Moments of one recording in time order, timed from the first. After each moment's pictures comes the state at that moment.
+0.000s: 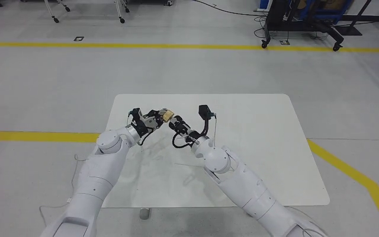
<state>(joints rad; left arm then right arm) 0.95 -1.28 -1.20 -0.94 -0.62 0.03 -0.80 -1.09 -1.45 0.83 -1.33 -0.03 0.05 0.05</state>
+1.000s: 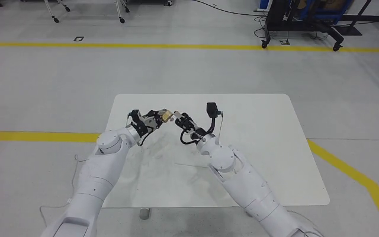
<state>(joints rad) 0.95 -1.29 -1.20 -0.93 -0.63 0.09 -0.75 -1.16 -1.45 0.96 -1.40 -0.05 0.03 0.08</state>
